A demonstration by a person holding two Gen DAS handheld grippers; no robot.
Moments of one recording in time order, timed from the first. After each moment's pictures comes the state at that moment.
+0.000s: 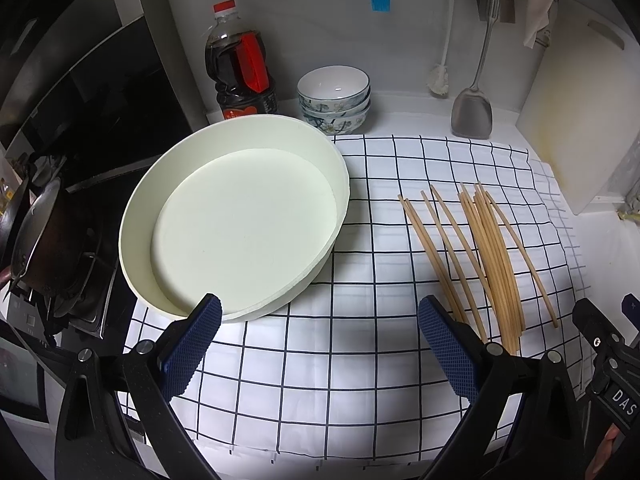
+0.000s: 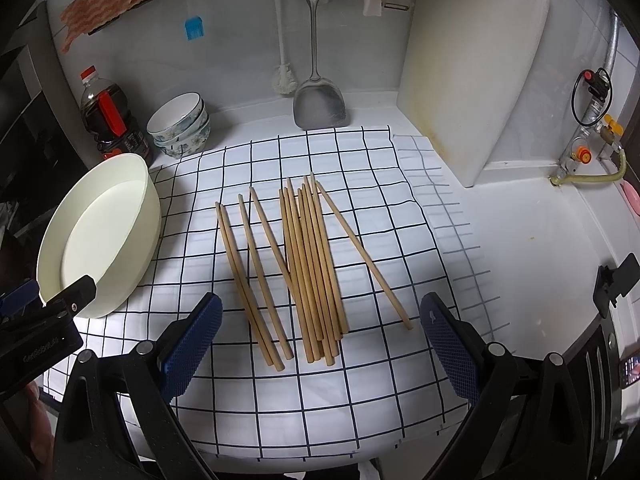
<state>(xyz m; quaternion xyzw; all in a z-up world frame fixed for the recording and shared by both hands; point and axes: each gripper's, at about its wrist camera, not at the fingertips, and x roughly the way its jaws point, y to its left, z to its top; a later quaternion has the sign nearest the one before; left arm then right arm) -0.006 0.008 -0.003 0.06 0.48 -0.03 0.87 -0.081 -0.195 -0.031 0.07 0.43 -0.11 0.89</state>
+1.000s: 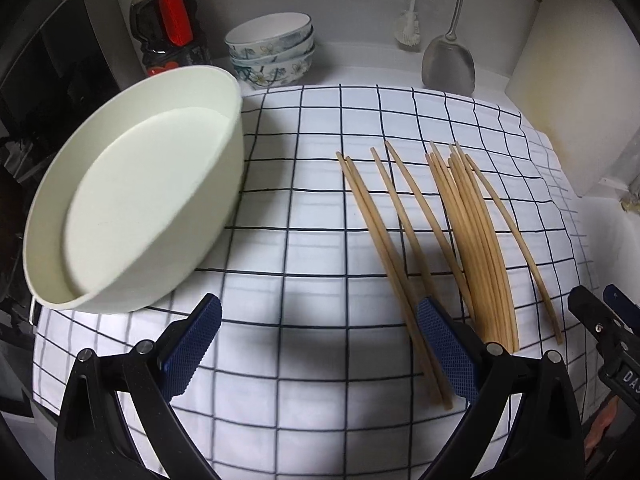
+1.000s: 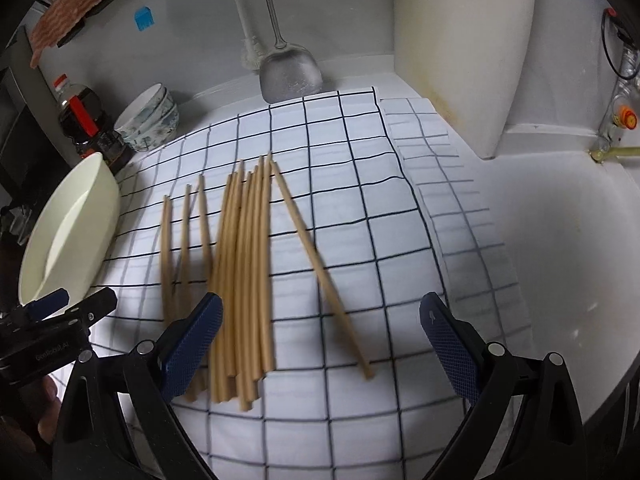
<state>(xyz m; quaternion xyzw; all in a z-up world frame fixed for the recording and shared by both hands) 0.018 -0.069 -0.093 0.03 0.51 -0.05 0.86 -0.043 -0.298 -0.113 0.11 0.43 -0.05 0.90</state>
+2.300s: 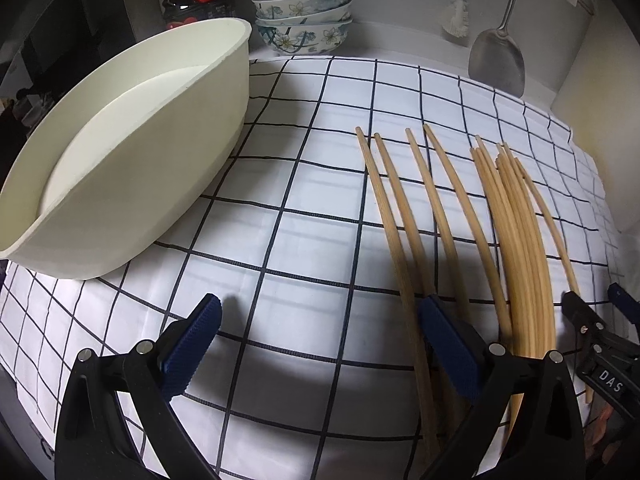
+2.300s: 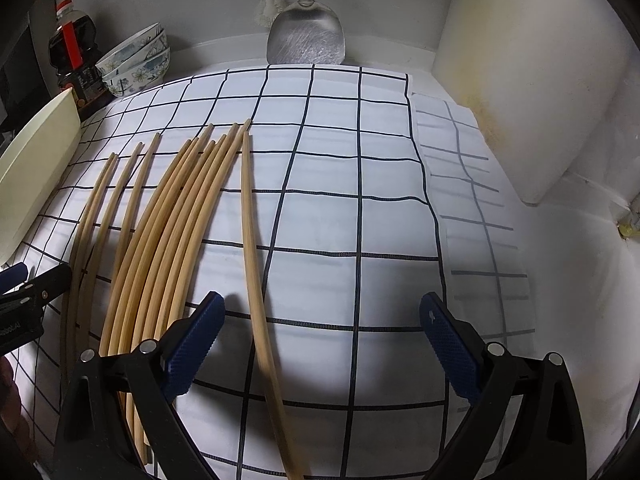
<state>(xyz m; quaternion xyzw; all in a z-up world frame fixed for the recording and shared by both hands) 0.036 -0.075 -0.145 0.00 0.51 0.02 0.86 0.021 -0.310 -0.165 -0.01 0.44 -0.02 0.90</state>
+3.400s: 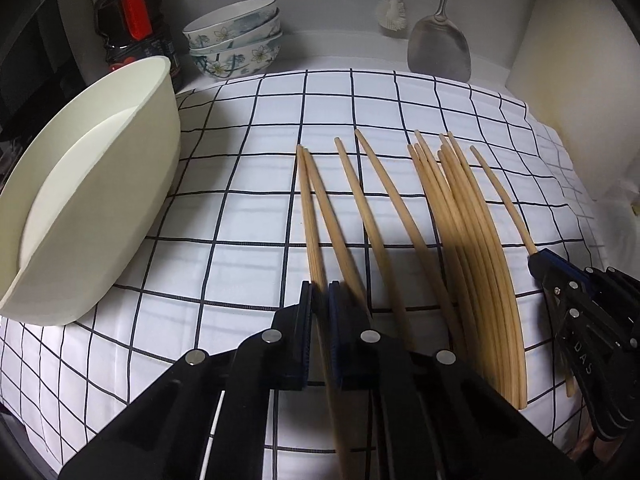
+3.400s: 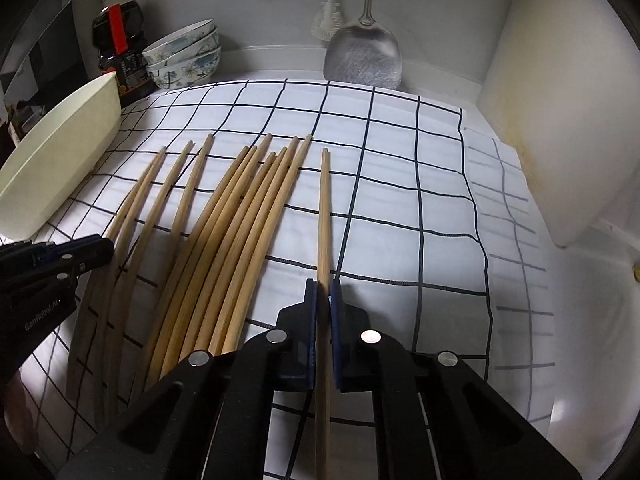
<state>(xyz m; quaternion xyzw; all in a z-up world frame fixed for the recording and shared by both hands) 0.042 -0.108 -0.134 0.03 0.49 -0.06 0.87 0.025 -0.283 -0.157 -0.04 0.42 0.03 0.90</state>
